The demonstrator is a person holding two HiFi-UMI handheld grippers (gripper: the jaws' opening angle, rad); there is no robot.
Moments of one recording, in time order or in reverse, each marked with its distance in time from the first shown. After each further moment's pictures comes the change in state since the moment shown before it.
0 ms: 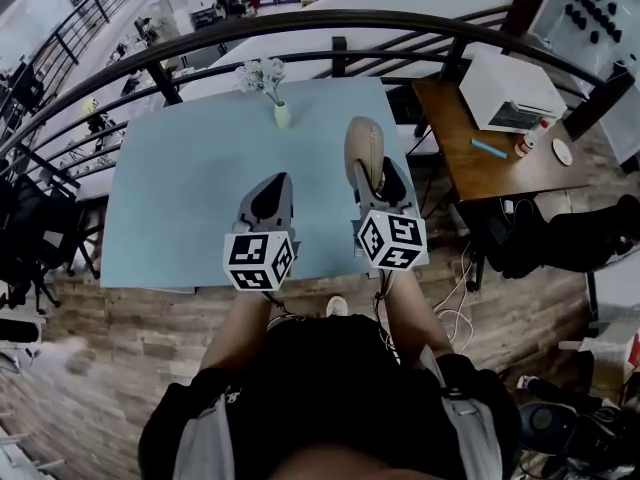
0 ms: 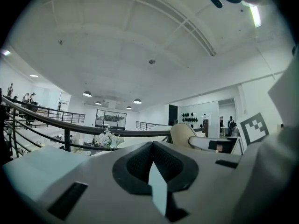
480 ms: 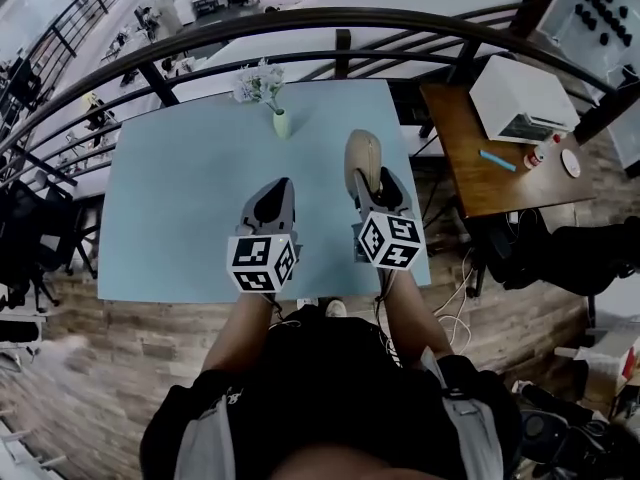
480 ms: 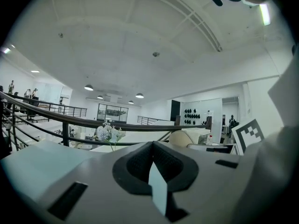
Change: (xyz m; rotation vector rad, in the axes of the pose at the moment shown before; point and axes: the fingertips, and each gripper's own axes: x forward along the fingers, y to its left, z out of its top) left arm 0.074 0.035 -0.027 -0.040 0.075 0.022; right arm 0.079 -0.034 -0.060 0.066 0.161 -0.004
